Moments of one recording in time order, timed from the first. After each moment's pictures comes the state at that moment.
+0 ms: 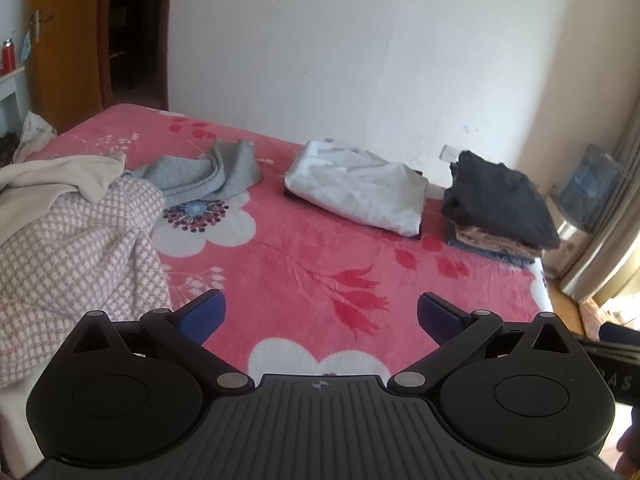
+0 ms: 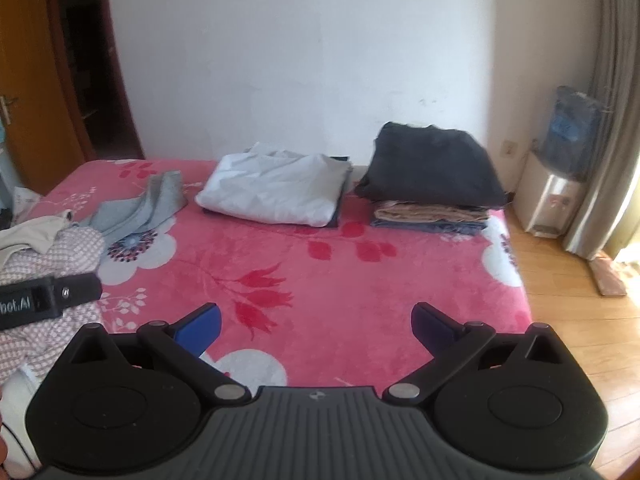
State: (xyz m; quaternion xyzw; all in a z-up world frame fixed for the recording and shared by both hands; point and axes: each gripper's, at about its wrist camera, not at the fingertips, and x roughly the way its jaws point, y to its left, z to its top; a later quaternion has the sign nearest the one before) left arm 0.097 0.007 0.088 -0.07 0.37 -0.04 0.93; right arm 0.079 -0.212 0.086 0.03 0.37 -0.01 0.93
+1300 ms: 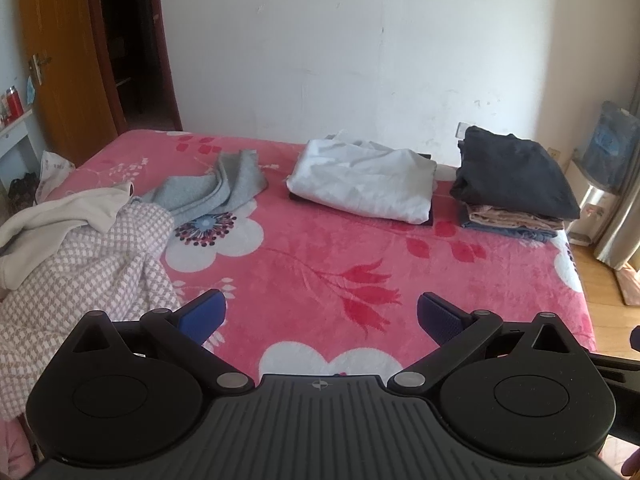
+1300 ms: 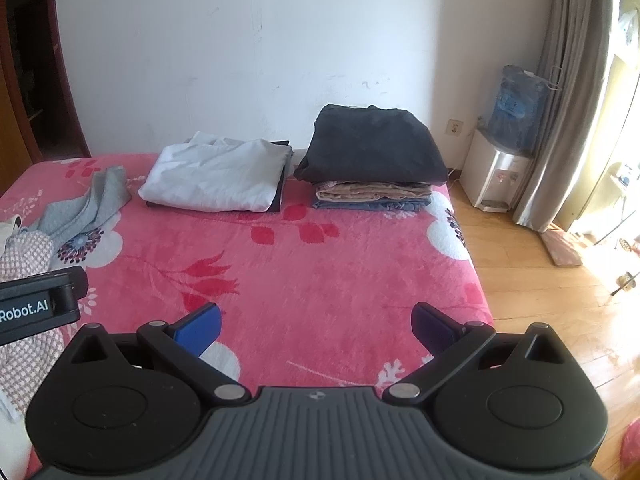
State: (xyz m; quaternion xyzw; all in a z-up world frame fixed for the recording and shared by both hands) left arm 0.101 -0.044 0.096 0.00 0.37 0.00 0.93; right arm 0.077 -0.225 0.082 0.02 0.39 -0.09 0.92
